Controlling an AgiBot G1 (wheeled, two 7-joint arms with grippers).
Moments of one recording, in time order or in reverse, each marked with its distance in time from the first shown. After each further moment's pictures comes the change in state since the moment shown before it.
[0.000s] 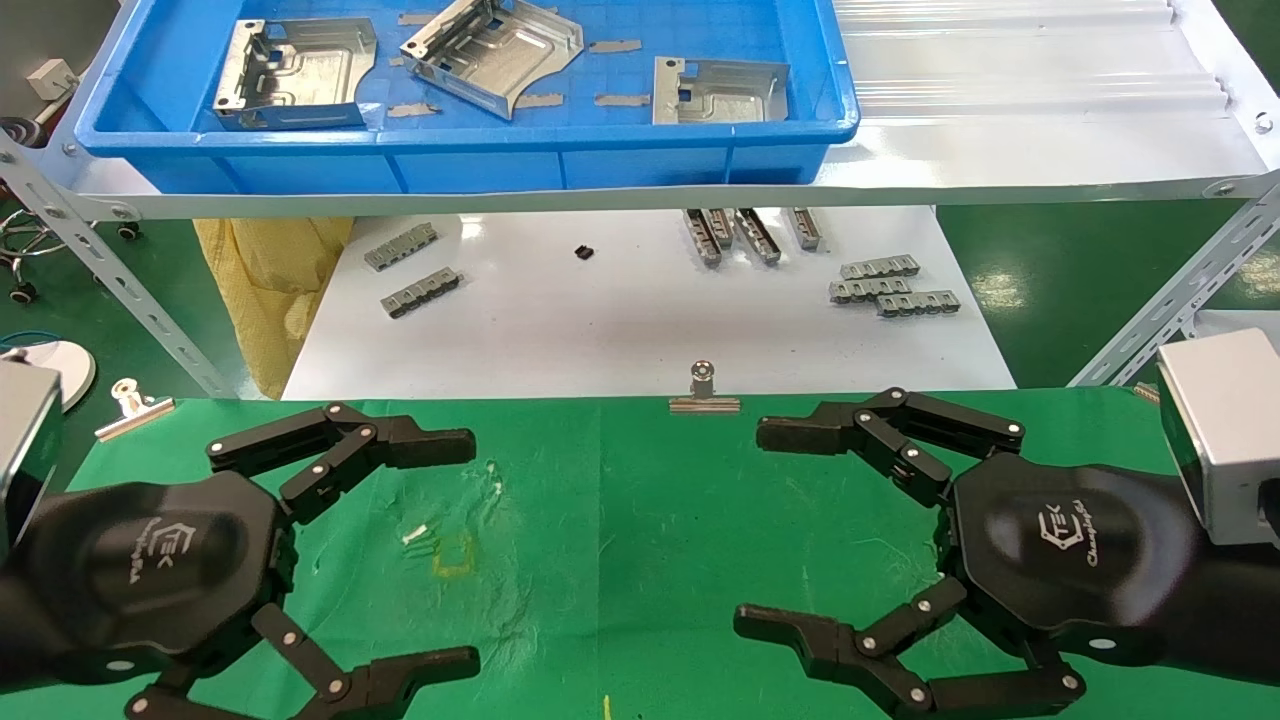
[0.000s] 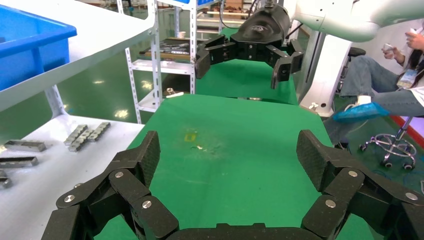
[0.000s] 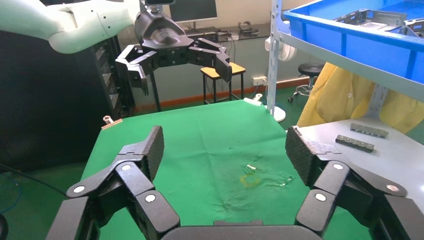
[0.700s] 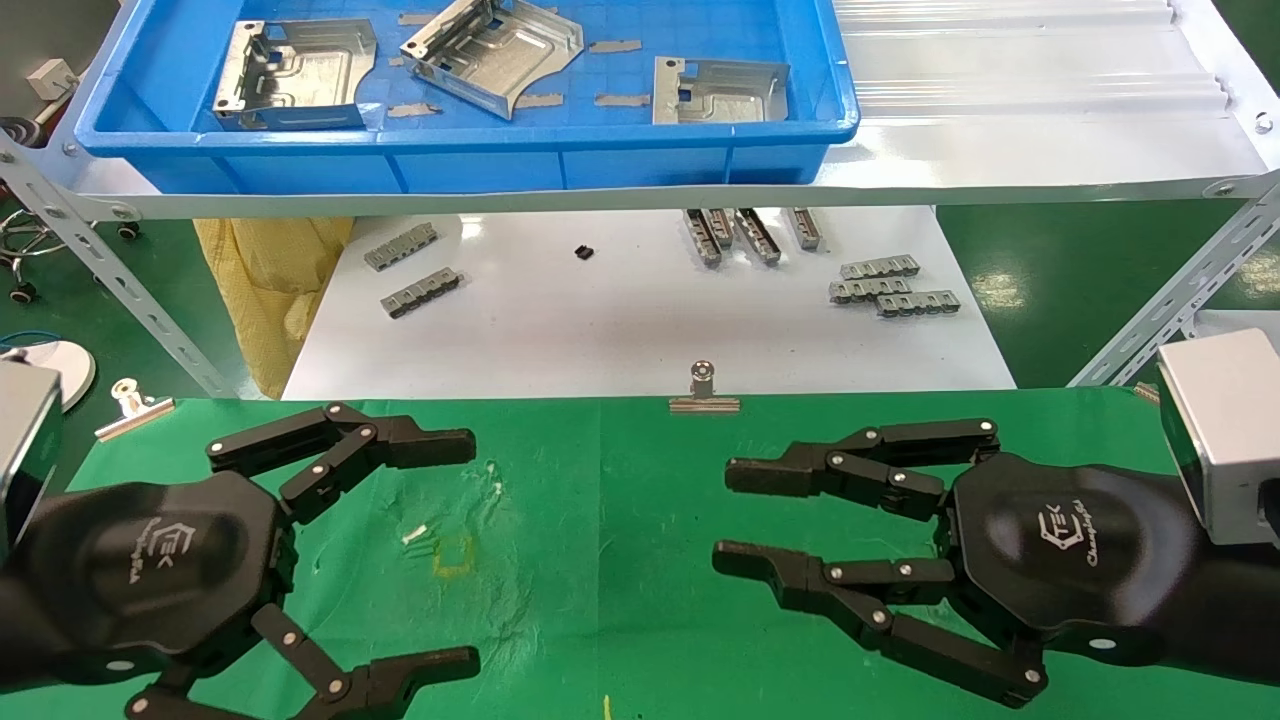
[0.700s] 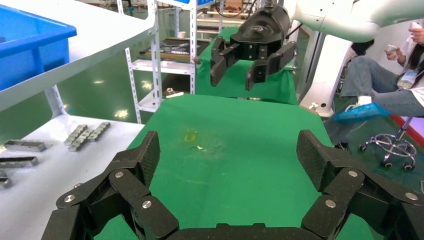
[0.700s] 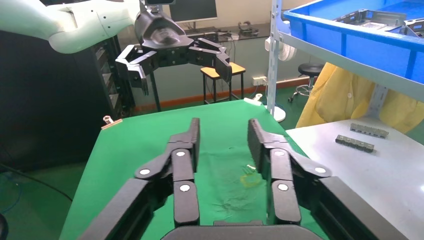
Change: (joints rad) left arm 0.000 0.000 0.000 0.000 0.000 0.000 0.000; right arm 0.000 0.000 0.000 0.000 0.000 0.000 0.000
